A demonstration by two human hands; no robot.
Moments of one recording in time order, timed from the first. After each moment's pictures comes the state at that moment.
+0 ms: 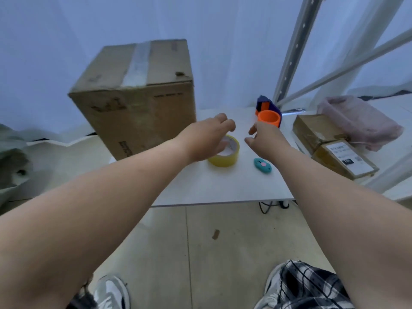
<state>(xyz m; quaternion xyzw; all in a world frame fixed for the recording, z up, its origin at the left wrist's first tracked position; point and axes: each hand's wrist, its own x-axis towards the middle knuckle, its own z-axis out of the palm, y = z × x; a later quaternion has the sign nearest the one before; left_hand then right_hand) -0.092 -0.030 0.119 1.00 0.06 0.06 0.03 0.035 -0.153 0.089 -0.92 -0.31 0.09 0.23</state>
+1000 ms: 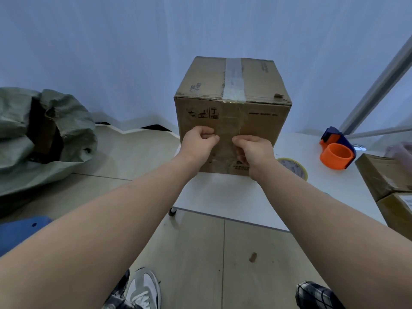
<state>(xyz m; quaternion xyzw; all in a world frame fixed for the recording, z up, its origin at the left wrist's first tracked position) -0.211 0.072 0.105 0.66 0.40 0.31 0.56 -0.098 -0.003 0.096 -0.71 -0.16 0.31 0.61</state>
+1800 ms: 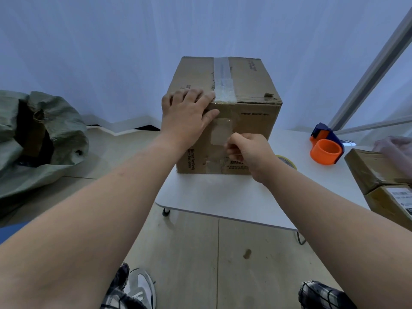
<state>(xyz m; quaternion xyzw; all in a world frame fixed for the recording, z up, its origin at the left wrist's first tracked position) -0.204 0.097 0.140 0.91 0.33 0.24 -0.05 -0.096 -0.029 0.113 -0.70 -0.27 0.34 0.56</state>
